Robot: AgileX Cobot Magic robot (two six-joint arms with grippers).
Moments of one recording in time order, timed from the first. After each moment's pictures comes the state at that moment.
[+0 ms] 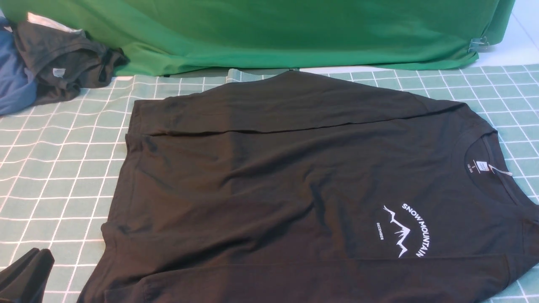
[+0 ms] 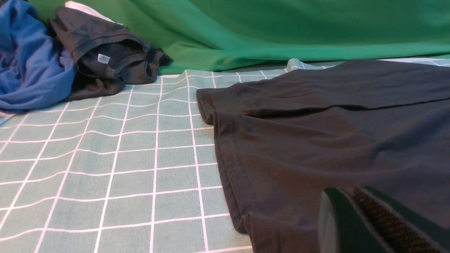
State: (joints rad) right arm 0.04 0.00 0.01 0.01 0.25 -0.14; left arm -0.06 0.00 0.00 0.00 0.24 0.04
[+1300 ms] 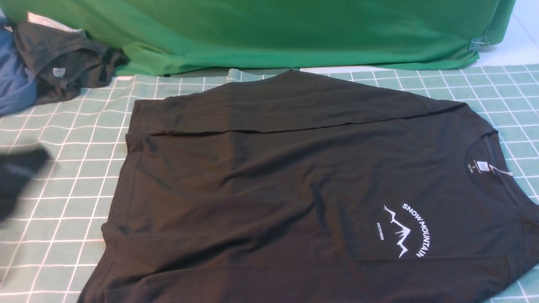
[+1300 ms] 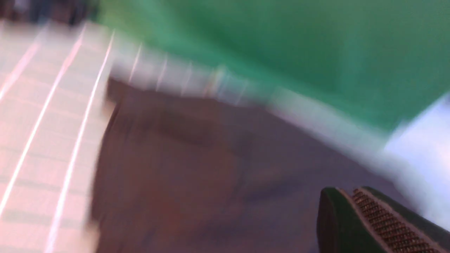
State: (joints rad) right arm 0.05 0.00 0.00 0.16 -0.21 0.53; left arm -0.06 0.67 -0.65 -0.29 0.69 -0.18
